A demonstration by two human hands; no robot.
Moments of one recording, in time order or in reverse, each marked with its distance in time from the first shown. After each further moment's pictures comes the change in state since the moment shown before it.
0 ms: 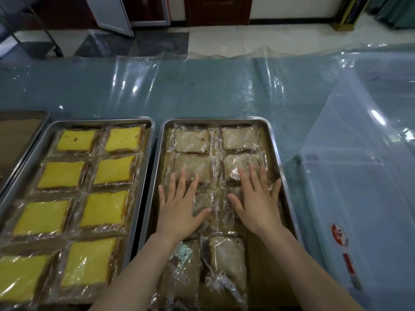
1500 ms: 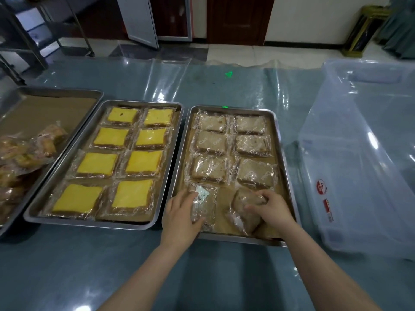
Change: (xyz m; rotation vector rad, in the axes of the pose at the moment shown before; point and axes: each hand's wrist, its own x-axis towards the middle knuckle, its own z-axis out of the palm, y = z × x) left_hand -0.178 0.008 0.000 -0.386 0.205 -0.161; right_hand -0.126 -0.006 -0.016 0.808 -0.199 0.387
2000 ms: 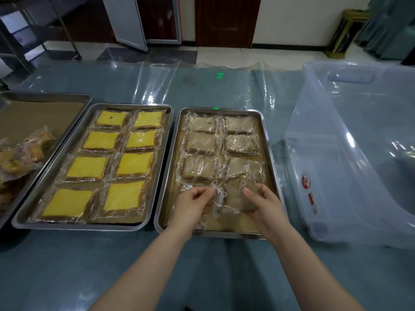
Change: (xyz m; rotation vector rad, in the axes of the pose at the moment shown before) left_hand 0.014 0.069 -0.014 -0.925 -0.147 -0.347; right_hand -0.042 -0.021 -0.004 0.862 -0.145 -0.033
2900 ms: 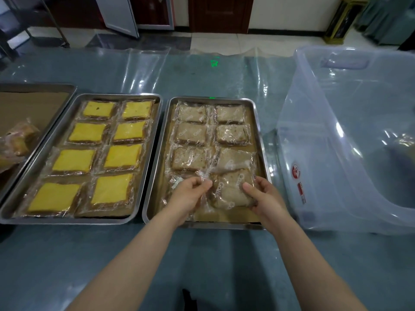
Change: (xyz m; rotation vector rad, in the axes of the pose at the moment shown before) left_hand 0.021 -0.006 0.014 0.204 -0.143 -0.103; right_hand 0.003 -0.007 -0.032 -0.065 0.146 0.092
